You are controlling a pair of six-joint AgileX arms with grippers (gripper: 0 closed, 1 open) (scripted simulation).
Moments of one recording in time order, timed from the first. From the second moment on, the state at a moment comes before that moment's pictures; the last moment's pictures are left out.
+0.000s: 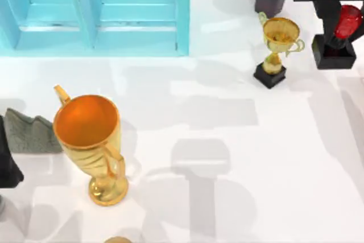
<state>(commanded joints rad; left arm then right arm) 0.00 0.00 0.00 0.00 0.00 0.00 0.22 2.23 2.32 -1.66 0.01 0.23</state>
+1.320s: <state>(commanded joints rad) 0.00 0.00 0.00 0.00 0.00 0.00 0.07 2.24 2.09 -1.45 0.01 0.08</state>
